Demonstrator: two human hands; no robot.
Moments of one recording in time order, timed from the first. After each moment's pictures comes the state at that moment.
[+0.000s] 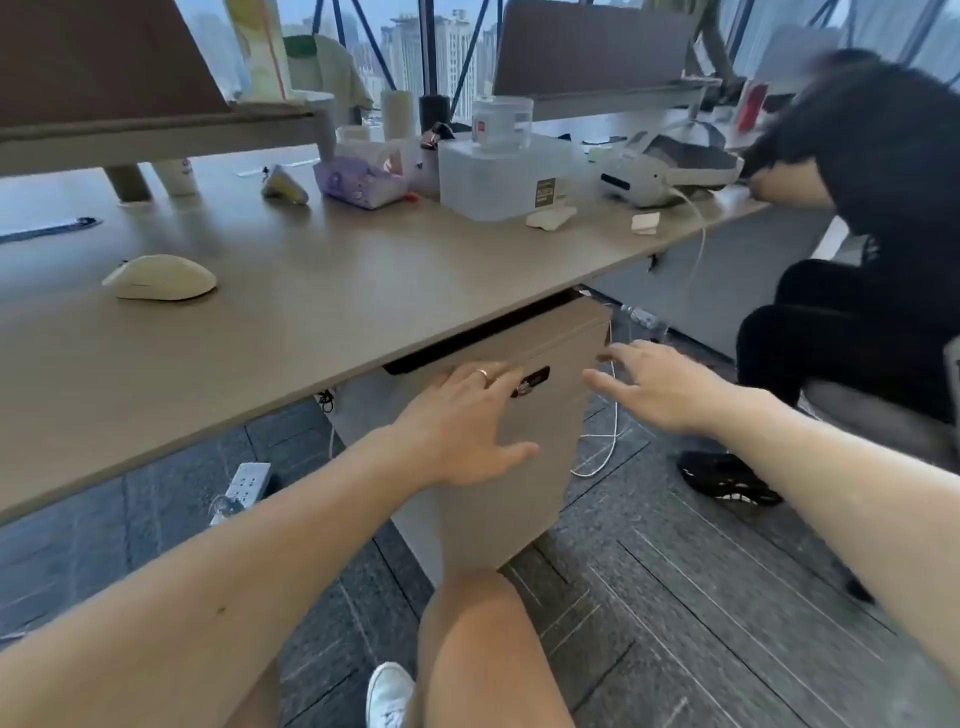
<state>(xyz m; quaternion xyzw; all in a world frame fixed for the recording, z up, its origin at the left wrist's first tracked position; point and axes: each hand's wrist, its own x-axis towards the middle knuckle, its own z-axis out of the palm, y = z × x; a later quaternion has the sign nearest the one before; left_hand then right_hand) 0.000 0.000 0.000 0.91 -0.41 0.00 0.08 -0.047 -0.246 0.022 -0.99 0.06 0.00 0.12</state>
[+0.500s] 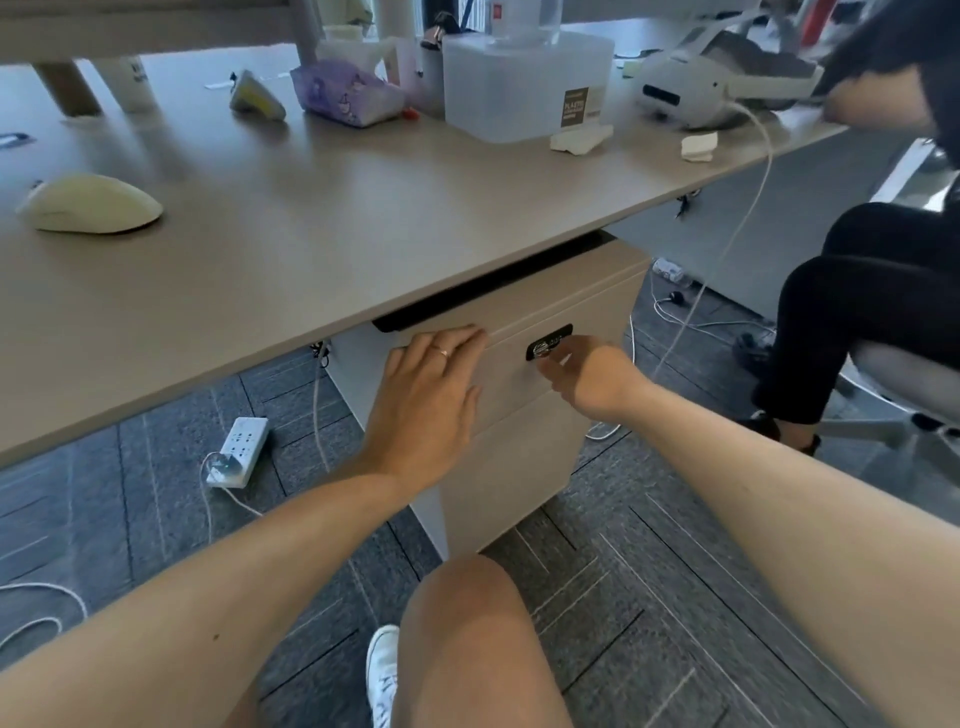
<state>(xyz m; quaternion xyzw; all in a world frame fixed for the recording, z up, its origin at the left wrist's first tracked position) 0.035 0.018 -0.080 0.90 -0.34 0.20 0.16 0.037 -0.208 -0.081 -0.94 0.11 0.02 0.32</state>
